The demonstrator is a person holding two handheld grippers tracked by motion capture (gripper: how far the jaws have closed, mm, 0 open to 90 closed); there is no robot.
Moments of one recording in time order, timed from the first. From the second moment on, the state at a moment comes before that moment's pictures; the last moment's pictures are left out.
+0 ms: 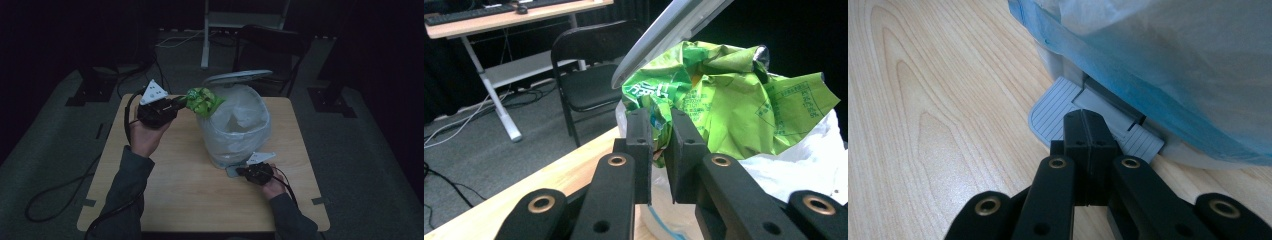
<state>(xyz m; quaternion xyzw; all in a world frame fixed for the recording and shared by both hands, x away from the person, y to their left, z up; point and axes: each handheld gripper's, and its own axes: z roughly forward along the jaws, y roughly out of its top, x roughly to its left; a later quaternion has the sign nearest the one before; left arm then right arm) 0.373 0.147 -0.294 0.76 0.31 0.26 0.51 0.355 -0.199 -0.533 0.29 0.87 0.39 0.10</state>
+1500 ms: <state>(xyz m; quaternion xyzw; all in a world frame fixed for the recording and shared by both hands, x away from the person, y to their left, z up) 0.399 0.102 -0.288 0.77 0.29 0.24 0.51 0.355 -0.199 -0.533 0.29 0.87 0.39 0.10</state>
